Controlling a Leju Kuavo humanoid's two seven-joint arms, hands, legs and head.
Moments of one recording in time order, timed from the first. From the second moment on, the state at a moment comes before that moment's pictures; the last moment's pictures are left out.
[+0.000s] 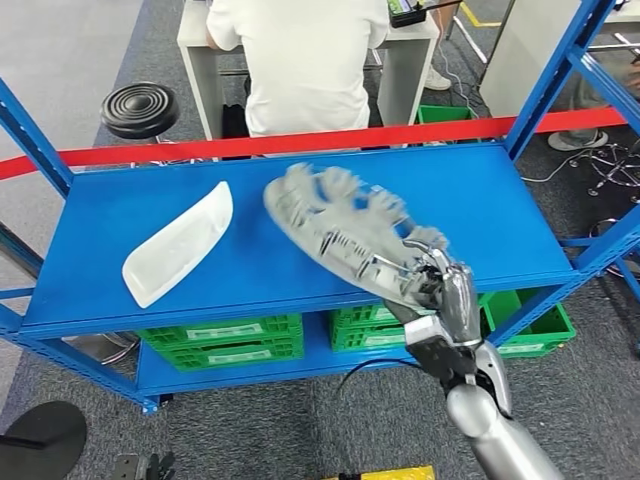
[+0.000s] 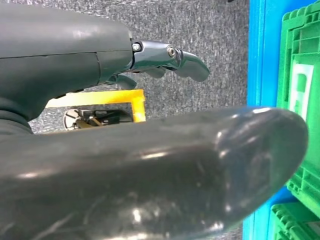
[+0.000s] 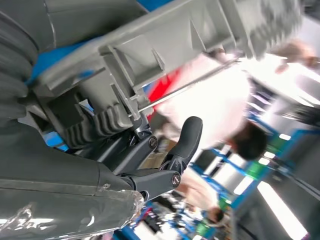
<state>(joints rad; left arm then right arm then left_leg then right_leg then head) -0.08 -0.12 1.20 -0.22 -1.04 -0.12 -0.63 -0.16 -0.14 0.45 -1.56 0.43 -0.45 -0.31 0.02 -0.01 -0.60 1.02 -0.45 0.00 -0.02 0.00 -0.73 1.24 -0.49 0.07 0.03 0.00</state>
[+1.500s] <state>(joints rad) -0.07 -0.12 1.23 -0.22 -1.03 -0.14 -0.60 -0.03 -0.04 0.55 -1.98 -0.30 0.26 -0.46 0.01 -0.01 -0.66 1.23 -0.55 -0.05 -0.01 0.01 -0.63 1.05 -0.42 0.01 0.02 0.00</state>
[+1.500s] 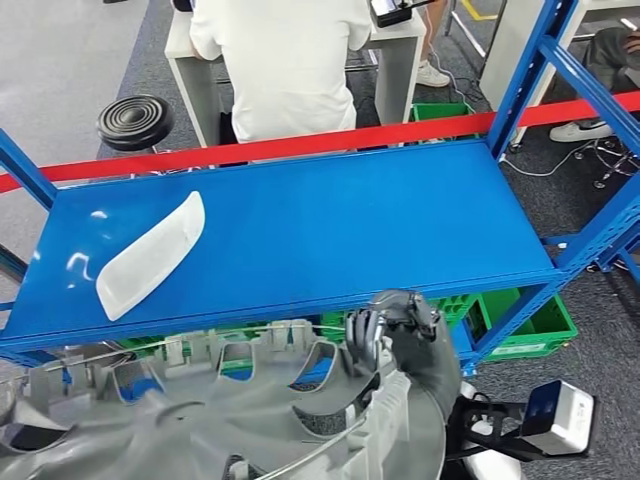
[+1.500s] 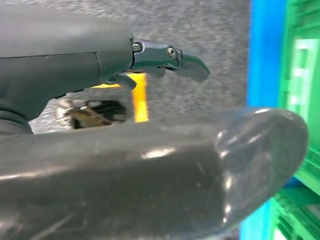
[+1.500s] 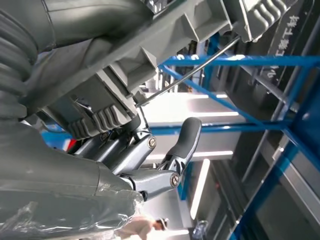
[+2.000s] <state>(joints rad) -0.06 -0.13 1.28 -0.22 -1.01 -0.09 -0.09 0.02 -0.05 0.57 -1.97 -0.21 0.25 -0.45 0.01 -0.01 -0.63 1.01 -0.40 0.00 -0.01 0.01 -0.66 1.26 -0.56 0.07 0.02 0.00</state>
